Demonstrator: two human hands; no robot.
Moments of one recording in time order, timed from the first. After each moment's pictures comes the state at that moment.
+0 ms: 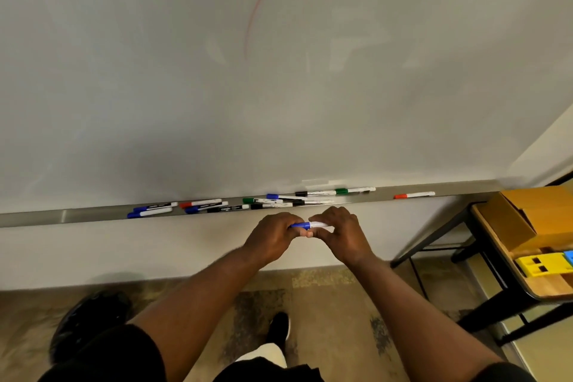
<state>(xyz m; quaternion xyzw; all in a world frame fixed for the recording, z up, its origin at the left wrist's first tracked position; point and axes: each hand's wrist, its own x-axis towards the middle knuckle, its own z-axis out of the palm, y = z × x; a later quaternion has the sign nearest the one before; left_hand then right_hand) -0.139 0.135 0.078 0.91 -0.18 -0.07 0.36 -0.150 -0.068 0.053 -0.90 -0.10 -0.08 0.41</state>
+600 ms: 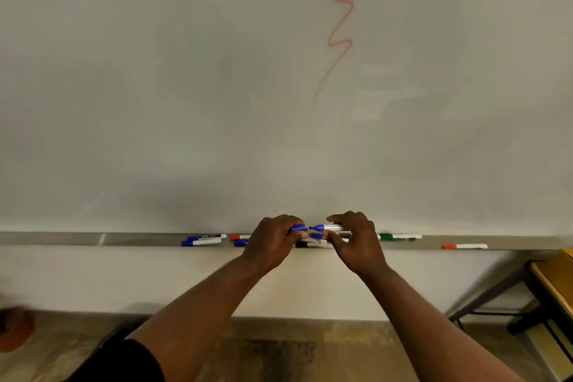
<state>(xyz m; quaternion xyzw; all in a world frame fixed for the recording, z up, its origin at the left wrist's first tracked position) -0.127 0.249 0.145 0.92 -0.17 0.12 0.32 -0.127 0.027 0.125 -0.88 -0.14 -0.21 0.41</state>
